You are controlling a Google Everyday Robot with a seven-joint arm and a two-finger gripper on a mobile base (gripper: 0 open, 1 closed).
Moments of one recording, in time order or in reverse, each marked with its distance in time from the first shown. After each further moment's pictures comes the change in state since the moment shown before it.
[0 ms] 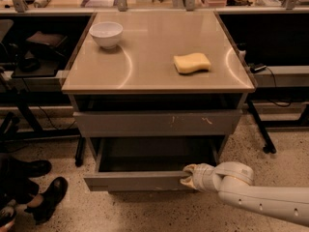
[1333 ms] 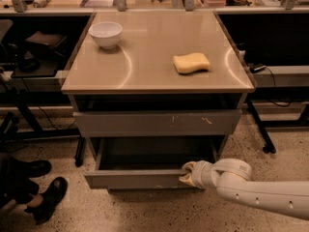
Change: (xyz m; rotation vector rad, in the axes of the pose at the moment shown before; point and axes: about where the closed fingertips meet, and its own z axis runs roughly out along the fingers) arm -0.004 -0.009 0.009 -0.004 0.000 0.030
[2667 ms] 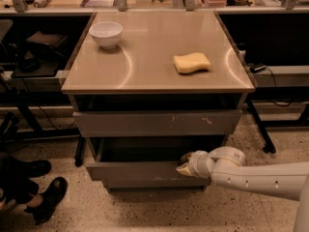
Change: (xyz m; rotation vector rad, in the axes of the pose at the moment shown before) arm -0.016 -0.034 0.017 0.015 0.009 0.110
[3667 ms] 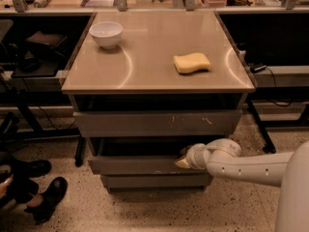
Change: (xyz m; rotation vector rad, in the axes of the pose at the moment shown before) arm -0.007 -0.027 0.016 0.024 0.019 0.109
